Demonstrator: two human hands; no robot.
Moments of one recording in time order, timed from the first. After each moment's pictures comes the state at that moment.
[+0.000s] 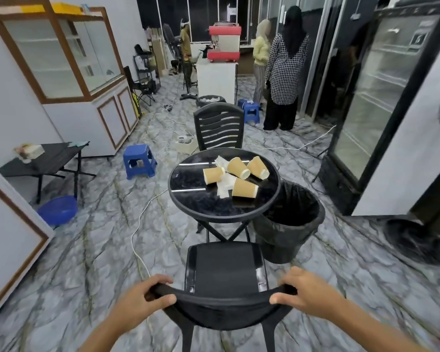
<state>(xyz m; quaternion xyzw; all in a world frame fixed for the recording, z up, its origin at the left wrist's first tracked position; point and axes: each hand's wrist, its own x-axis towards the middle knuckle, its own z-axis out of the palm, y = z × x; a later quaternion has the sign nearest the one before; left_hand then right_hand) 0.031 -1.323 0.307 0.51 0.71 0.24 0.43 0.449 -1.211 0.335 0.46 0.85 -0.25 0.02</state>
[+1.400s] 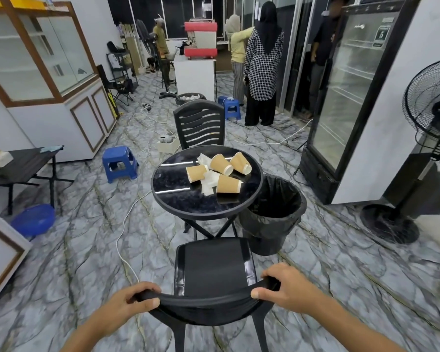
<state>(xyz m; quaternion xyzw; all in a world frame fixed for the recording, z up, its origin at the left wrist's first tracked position) 0.024 -1.318 0.317 0.55 0.64 0.21 0.50 0.442 -1.237 0.324 0.50 0.81 -0.30 -0.08</state>
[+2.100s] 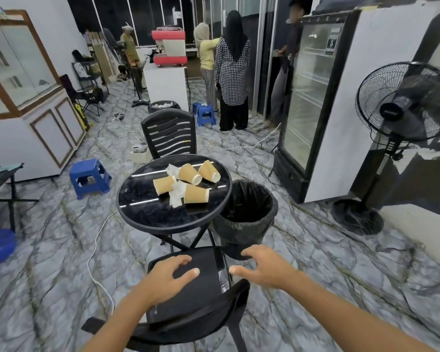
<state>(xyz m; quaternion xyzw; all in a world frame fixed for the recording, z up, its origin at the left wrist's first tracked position) 0.193 -1.220 0.360 0.68 0.63 0.12 0.36 0.488 -1.187 0.360 0.56 0.78 -0.27 -0.07</state>
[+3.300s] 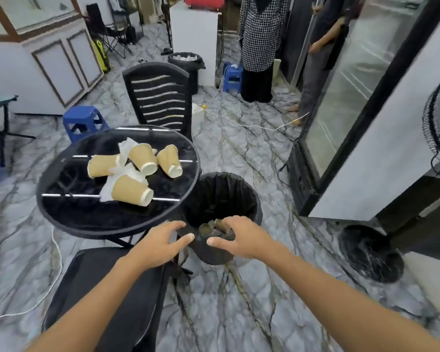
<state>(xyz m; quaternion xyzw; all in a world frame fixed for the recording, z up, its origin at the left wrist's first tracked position) 0.420 -0.933 0.287 0.60 0.72 0.16 0.32 0.659 -0.843 0.294 0.47 0.85 -0.23 0.02</state>
